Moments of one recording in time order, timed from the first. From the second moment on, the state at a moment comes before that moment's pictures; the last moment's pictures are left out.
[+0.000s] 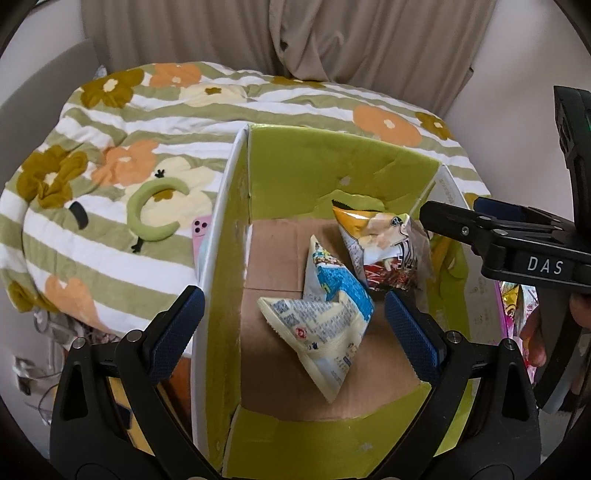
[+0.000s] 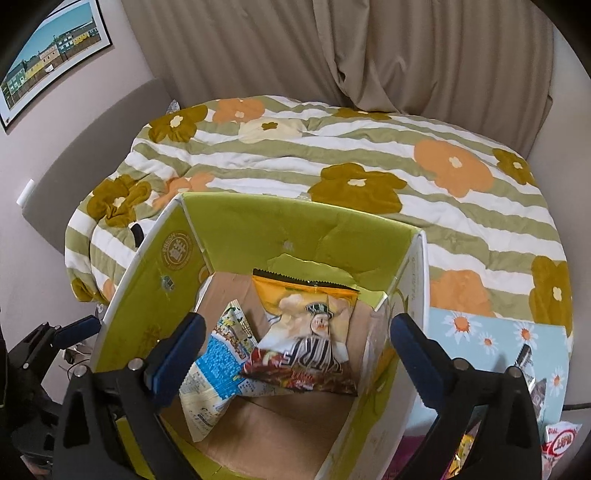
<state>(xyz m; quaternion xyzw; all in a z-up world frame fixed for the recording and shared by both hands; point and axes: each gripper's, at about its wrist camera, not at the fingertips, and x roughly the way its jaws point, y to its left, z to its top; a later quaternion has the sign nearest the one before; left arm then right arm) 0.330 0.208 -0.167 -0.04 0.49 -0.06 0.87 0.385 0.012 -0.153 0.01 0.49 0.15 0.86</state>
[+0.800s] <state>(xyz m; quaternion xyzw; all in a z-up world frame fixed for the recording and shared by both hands) 0.239 0.117 -0.065 -0.01 0.40 -0.07 0.91 0.263 -0.088 -0.048 0.04 0.39 0.15 0.91</state>
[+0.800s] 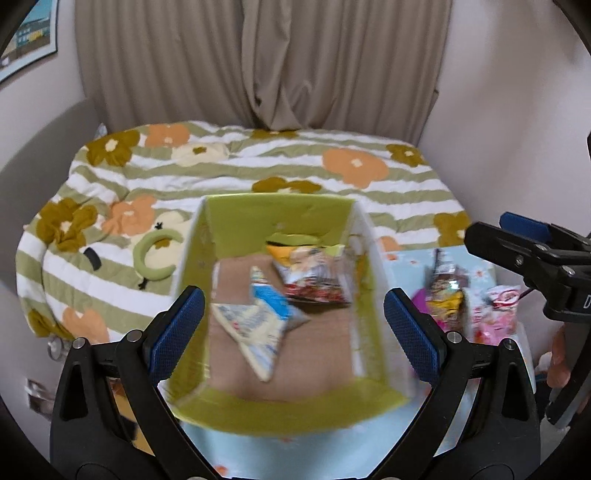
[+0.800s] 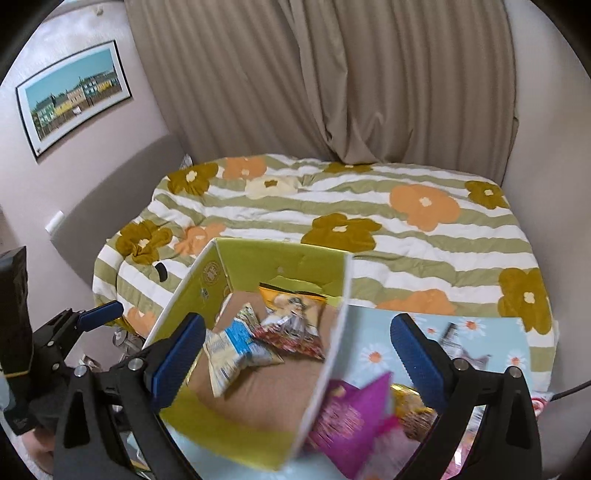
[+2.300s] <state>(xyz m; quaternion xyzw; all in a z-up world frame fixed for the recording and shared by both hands) 0.184 -0.212 -0.252 0.03 0.54 -0.21 0.81 0.085 -0.326 -0.245 -0.09 0.51 0.18 0.84</state>
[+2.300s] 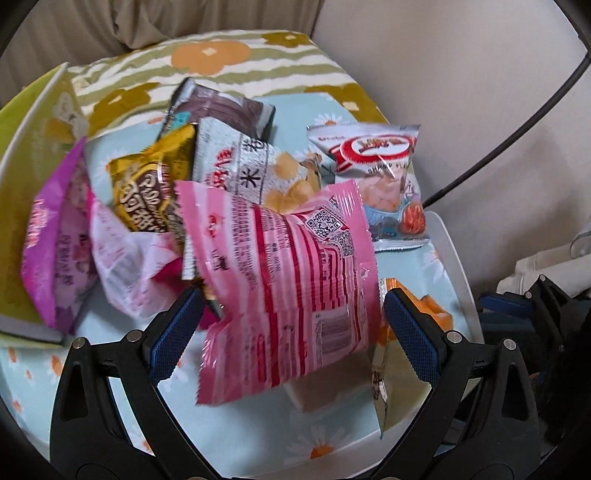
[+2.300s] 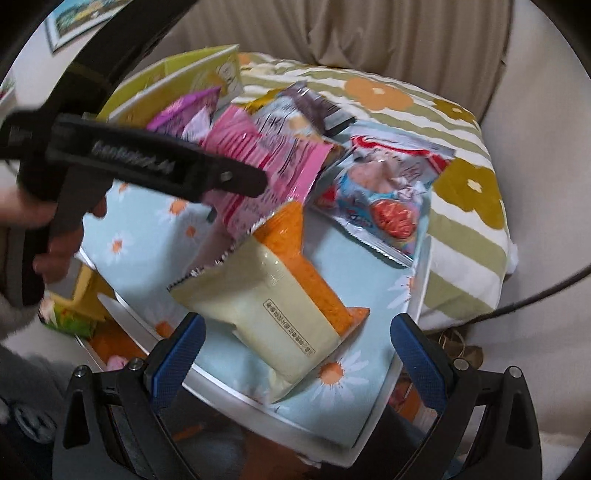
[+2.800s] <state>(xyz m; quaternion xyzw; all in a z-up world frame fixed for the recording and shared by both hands) 0.184 -0.212 -0.263 0.05 0.54 -0.22 0.81 0.104 -0.314 -0.273 -0.11 0.51 0.22 0.82</state>
